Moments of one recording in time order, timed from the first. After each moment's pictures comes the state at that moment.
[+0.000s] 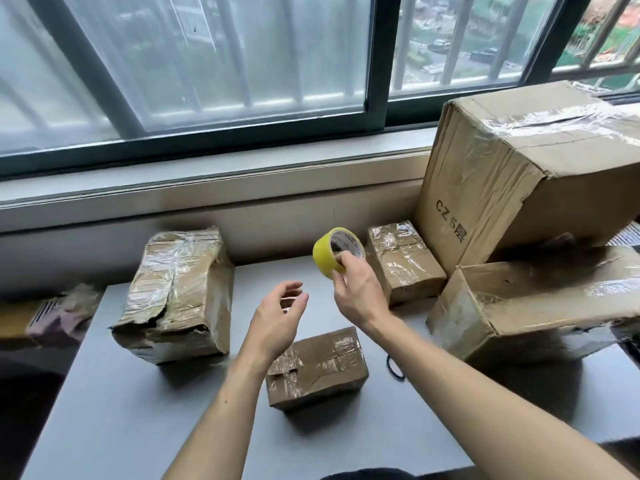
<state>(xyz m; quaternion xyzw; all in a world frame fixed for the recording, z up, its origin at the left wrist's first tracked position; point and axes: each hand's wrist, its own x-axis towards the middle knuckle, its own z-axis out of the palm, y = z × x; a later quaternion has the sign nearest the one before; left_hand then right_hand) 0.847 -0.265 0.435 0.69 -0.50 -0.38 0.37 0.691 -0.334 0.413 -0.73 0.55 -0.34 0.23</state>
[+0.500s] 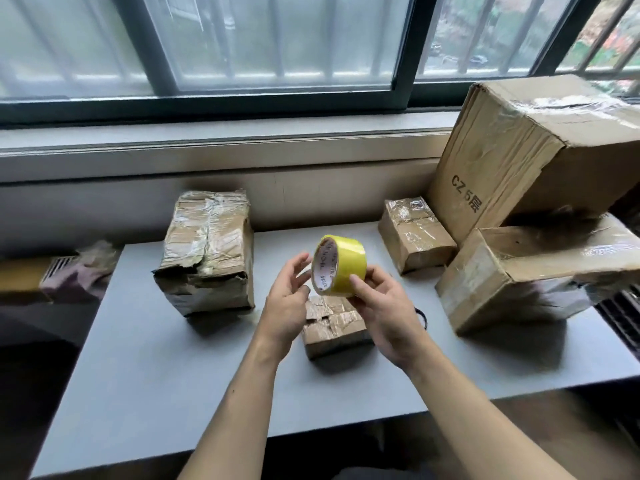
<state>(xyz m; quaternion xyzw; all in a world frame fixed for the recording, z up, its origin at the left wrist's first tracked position) 0.887 -0.186 0.433 0.55 -0.41 -0.51 0.51 0.730 -0.183 0.464 -0.36 0.39 -0.49 0.69</state>
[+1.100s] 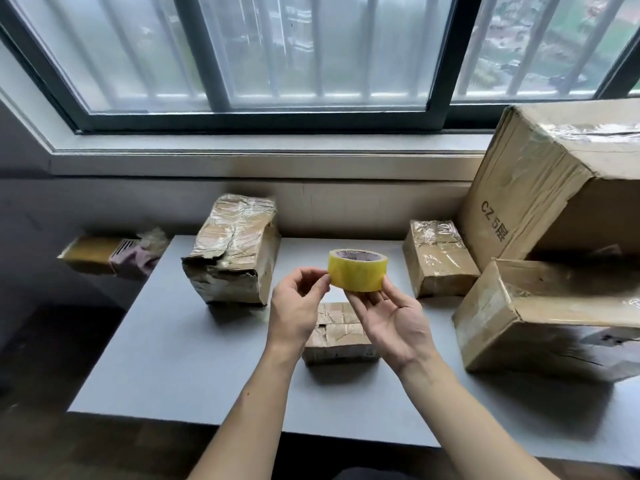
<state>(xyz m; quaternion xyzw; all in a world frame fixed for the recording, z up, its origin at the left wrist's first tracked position) 0.826 -0.177 0.466 0.64 -0.34 -0.36 0.59 0.682 -0.211 0.466 -0.01 0.19 -0.44 0.88</state>
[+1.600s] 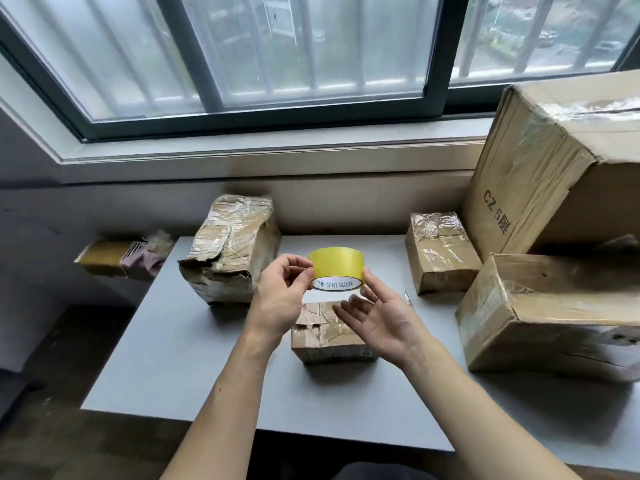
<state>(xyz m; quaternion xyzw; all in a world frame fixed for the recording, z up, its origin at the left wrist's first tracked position) 0.827 -0.190 0.488 0.67 -0.40 -0.35 0.52 0.670 -0.237 0.449 -0.08 0.37 -0.33 0.86</state>
